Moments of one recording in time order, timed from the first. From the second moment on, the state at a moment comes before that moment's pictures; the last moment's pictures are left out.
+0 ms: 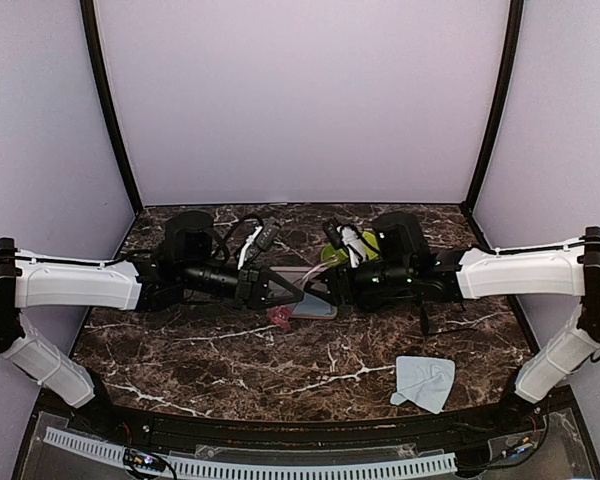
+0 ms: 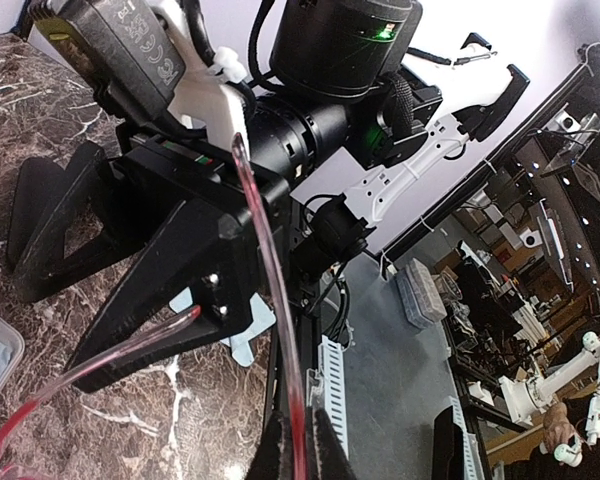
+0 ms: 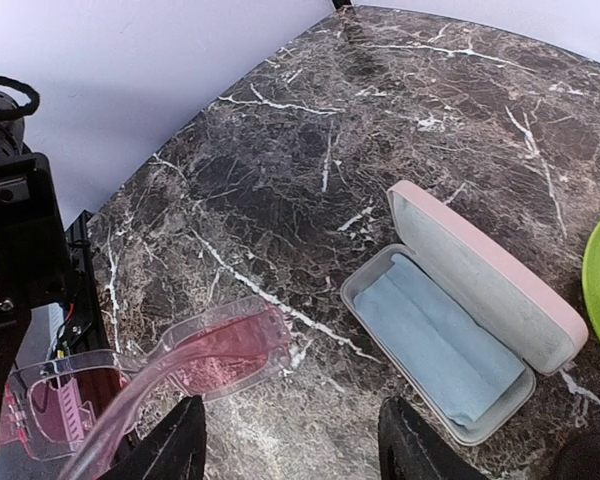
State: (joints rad) left arm -0.83 1.44 0.83 0.35 0.83 -0.50; right arm 0.88 1.52 0.93 0.08 -0.31 0.32
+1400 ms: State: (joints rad) left arm -0.83 1.47 0.83 0.39 0.88 -0.50; right arm 0.92 1.64 0.92 0.27 -0.45 0.46
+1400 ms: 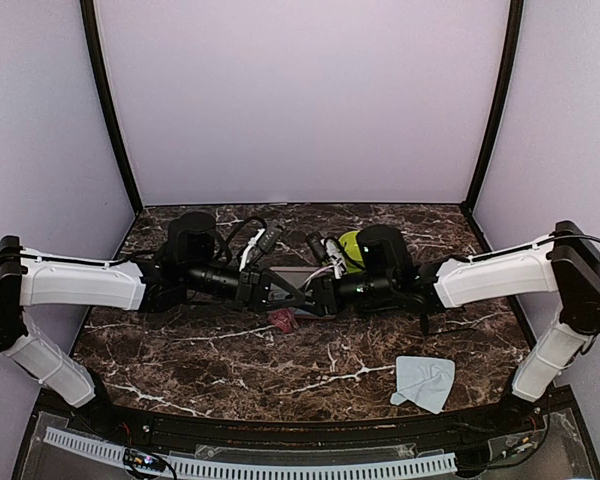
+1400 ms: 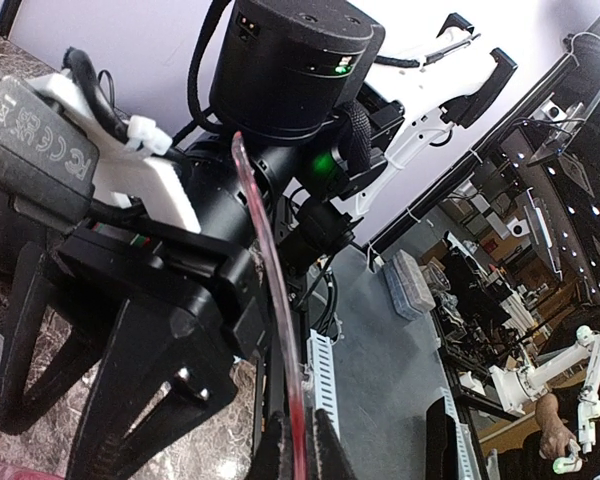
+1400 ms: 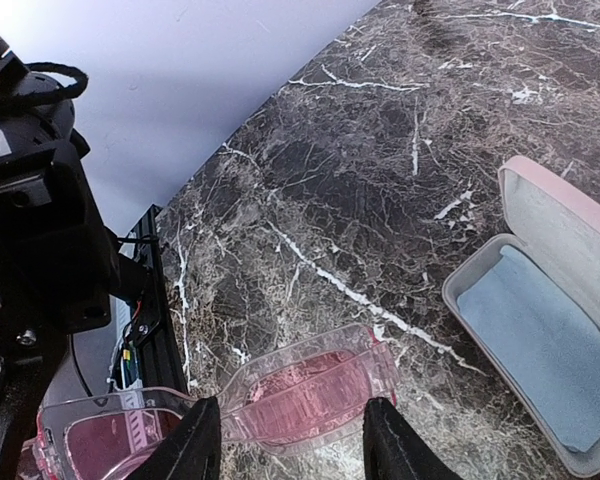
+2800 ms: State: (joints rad) left arm -0.82 1.46 0.79 0.53 1.09 -0.49; right arm 0.86 1.49 0.73 0.19 -0.41 0.21
